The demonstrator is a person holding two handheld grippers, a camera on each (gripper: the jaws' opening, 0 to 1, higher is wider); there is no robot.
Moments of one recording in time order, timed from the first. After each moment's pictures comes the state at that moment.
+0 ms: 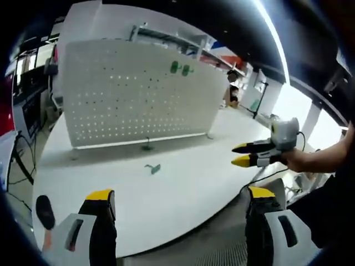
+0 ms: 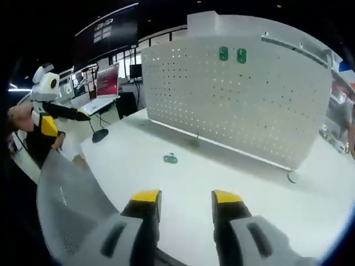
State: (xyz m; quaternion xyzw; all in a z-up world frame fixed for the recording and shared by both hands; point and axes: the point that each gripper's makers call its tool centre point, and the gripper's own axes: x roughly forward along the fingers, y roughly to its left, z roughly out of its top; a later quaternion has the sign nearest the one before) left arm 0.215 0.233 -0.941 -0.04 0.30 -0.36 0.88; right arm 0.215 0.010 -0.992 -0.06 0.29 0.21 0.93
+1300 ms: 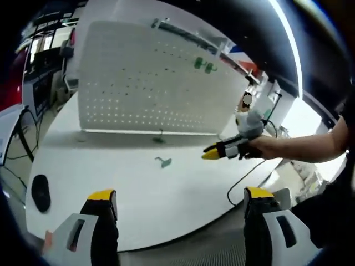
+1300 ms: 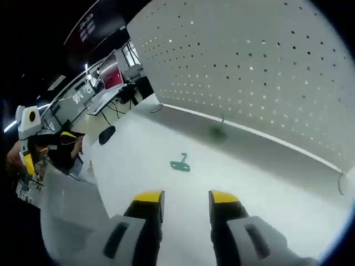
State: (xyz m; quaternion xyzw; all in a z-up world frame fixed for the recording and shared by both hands) left arm 0.233 0.250 -0.964 -0.09 0.33 -0.32 0.89; right arm 0.345 0.061 -1.059 0.02 0.40 0.30 0.87
